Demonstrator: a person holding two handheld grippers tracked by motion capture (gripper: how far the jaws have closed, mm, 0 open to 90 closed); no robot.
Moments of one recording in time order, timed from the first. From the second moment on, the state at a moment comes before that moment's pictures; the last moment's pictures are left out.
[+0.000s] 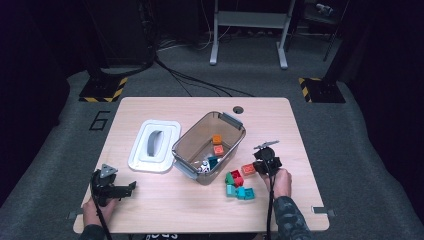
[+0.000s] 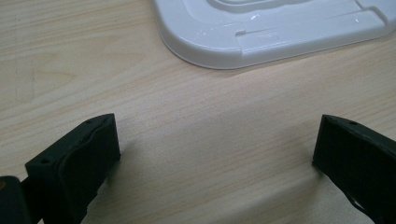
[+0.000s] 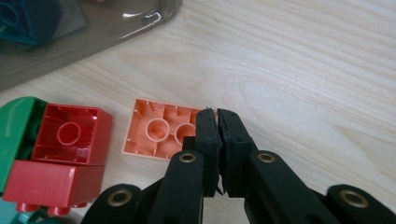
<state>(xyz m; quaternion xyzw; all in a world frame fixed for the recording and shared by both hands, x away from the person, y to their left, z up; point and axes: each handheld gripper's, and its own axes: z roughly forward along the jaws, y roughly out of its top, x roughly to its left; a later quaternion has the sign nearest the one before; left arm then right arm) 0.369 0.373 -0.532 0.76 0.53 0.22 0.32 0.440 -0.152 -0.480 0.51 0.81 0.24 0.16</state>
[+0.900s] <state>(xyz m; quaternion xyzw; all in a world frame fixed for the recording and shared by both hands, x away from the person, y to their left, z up) 0.369 0.373 -0.532 0.76 0.53 0.22 0.32 0.439 -0.139 -0.487 0.54 0.79 0.25 0.14</state>
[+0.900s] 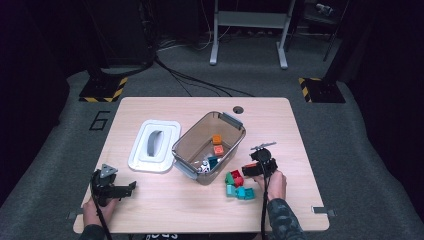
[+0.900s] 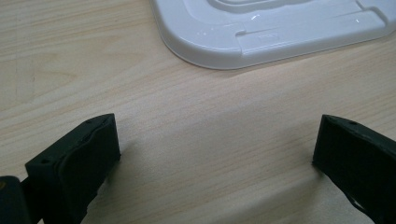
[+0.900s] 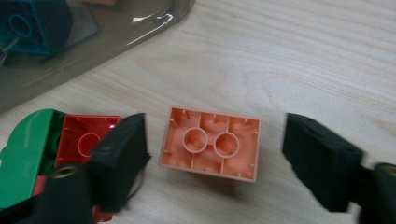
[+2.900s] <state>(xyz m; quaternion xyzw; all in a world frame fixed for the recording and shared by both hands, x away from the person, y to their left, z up) 0.369 0.373 -0.533 0.75 0.53 0.22 0.32 0.457 -0.166 -0.397 0.53 0.77 0.27 0.21</state>
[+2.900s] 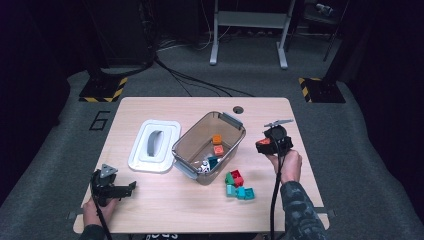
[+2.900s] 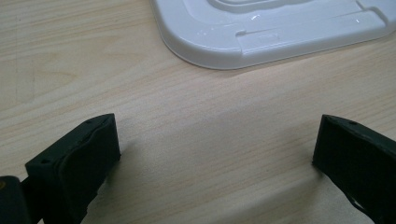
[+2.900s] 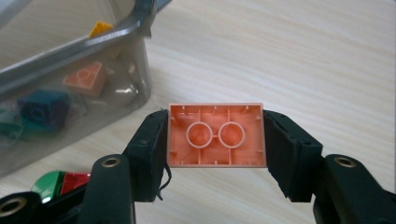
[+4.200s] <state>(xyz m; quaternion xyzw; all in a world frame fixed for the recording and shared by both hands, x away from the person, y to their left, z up) 0.369 0.373 -0.533 0.75 0.53 0.22 0.32 0.494 -0.066 -0.375 0.45 0.83 0.28 0.17</state>
